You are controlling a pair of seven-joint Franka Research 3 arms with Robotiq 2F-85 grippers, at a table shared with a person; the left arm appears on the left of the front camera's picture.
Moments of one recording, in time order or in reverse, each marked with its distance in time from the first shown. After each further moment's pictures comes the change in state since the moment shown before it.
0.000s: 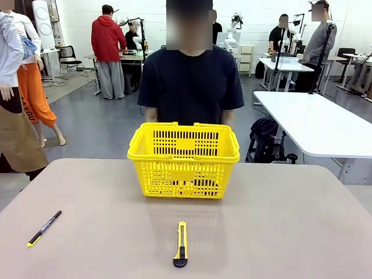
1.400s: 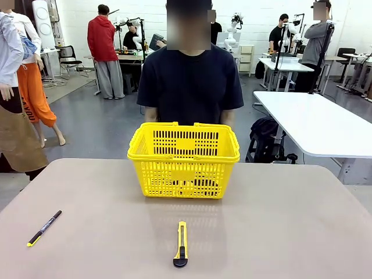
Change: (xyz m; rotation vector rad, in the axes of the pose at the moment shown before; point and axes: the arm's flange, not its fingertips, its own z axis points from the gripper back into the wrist) left arm 0.000 0.000 0.000 0.000 0.000 0.000; right arm 0.002 0.000 -0.004 -0.035 -0.008 0.033
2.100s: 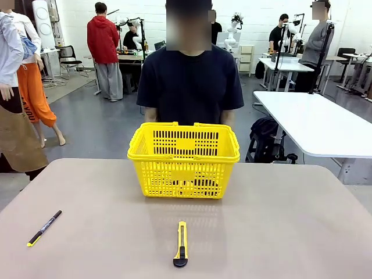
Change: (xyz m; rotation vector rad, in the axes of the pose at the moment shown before) left arm 0.000 0.000 0.000 0.000 0.000 0.000; right arm 0.071 0.096 -0.111 -0.295 0.494 -0.290
